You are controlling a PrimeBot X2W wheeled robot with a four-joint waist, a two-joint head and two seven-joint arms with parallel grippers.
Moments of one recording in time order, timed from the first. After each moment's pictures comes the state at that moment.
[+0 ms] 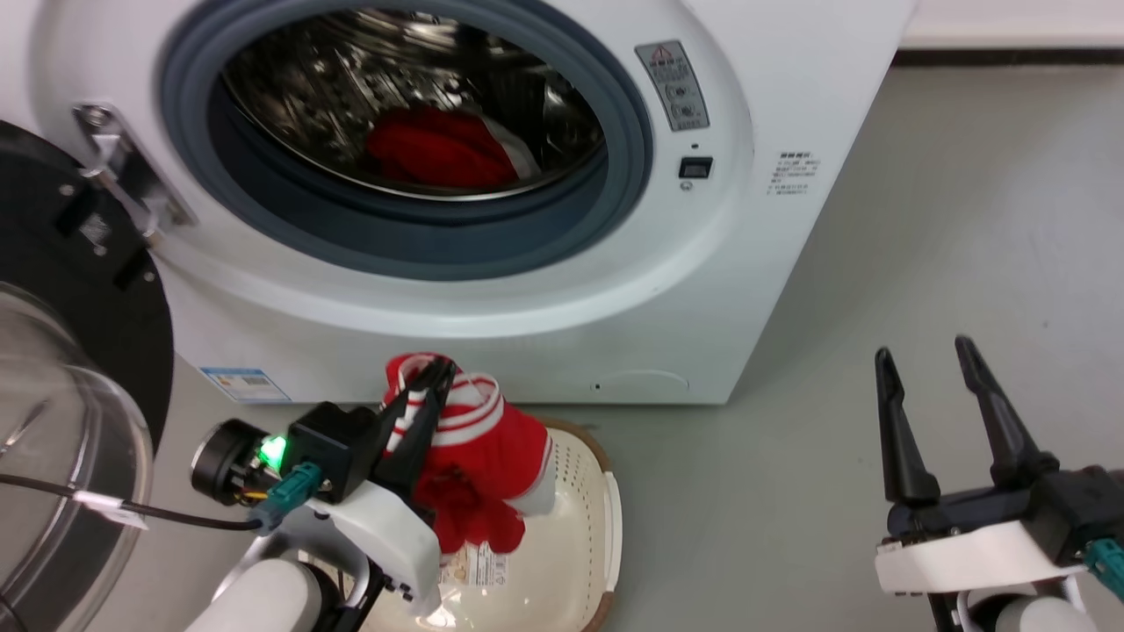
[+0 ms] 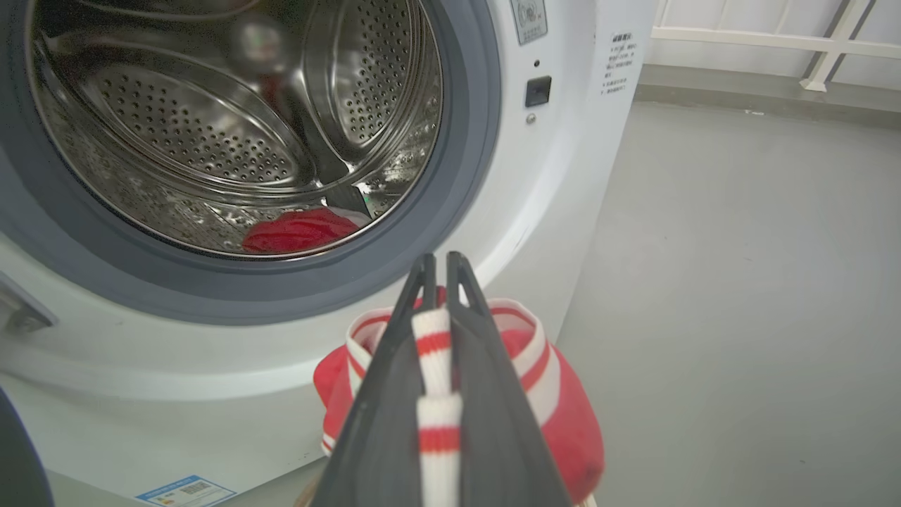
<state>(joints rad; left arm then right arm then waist) -0.26 0.52 -0.56 -0.09 -0.46 0.12 -0.03 0.00 -0.05 0.01 -0.06 0.04 0.13 -0.26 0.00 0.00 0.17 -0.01</state>
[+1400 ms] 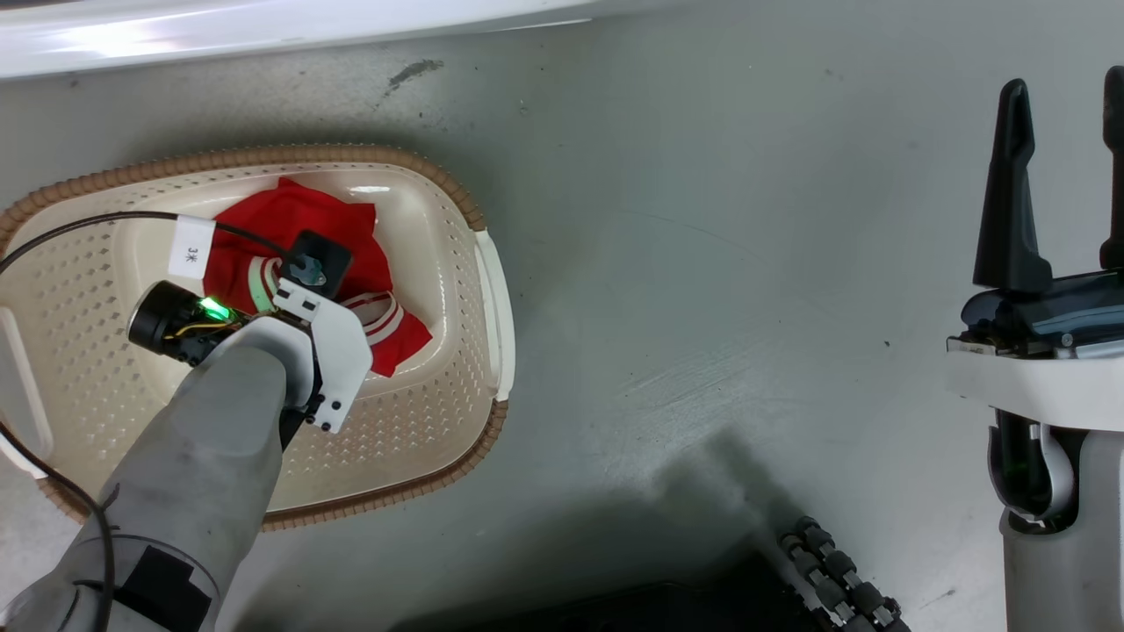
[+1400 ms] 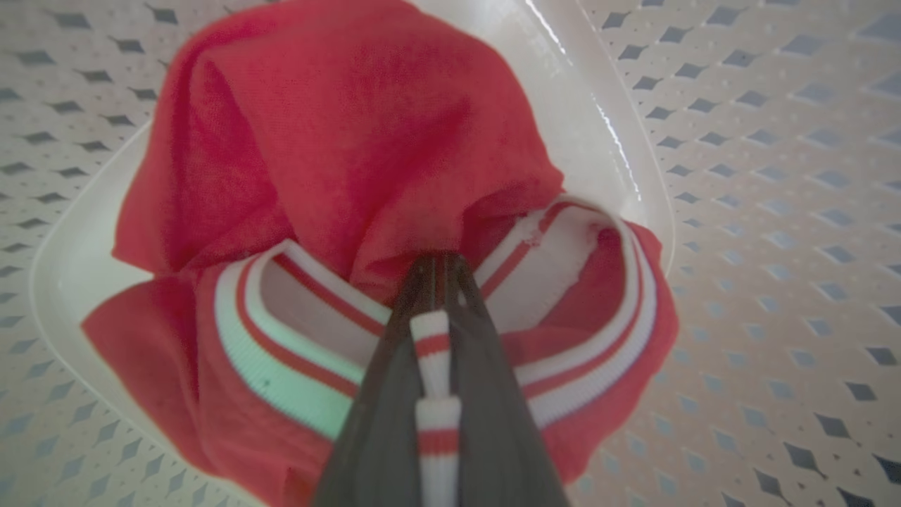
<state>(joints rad) -0.96 0.27 -0.77 1.25 -0.38 -0.11 -0.03 -0.36 -0.05 -0.04 -0.15 0.14 0.13 -0.26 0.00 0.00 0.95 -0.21</state>
